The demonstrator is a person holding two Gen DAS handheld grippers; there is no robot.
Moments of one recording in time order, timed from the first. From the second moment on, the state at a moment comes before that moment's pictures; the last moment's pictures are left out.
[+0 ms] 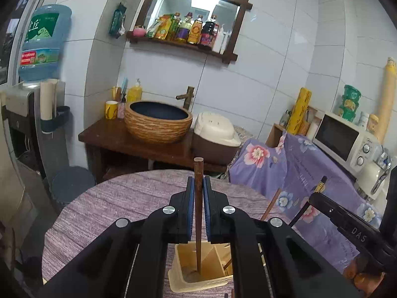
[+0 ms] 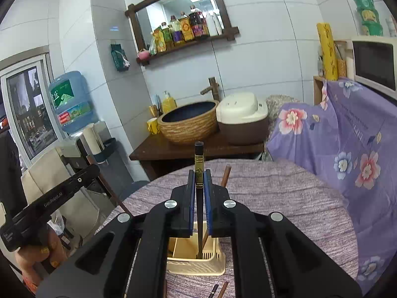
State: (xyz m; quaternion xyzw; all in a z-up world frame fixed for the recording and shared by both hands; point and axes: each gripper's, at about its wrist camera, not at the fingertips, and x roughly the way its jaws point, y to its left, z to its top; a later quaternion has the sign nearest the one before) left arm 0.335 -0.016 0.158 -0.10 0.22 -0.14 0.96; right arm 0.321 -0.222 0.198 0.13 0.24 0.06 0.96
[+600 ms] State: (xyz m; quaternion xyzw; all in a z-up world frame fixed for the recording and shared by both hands) left arm 0.346 -0.029 0.112 -0.08 0.26 -0.14 0.95; right arm 0.326 -0.226 0.152 0.14 0.26 0.06 0.95
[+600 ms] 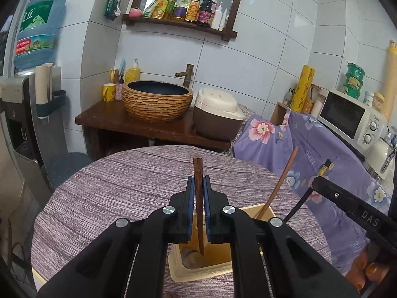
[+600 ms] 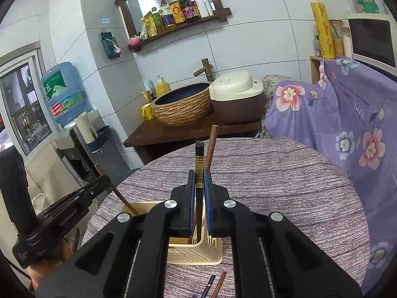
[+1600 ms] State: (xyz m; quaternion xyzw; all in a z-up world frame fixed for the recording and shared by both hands) left arm 0.232 -0.020 -0.036 0.01 0.40 -0.10 0.91; right arm 0.226 -0.205 0.024 0.08 0.36 0.01 0.93
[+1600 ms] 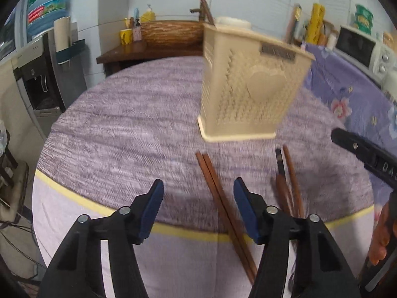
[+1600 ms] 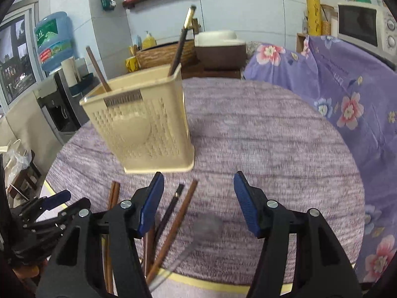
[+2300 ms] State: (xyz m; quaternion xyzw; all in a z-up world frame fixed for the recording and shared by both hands) left arm 0.217 -0.027 -0.062 0.01 0.44 -0.10 0.89; right arm 0.208 -0.200 -0.003 0.10 0.39 0.01 0.92
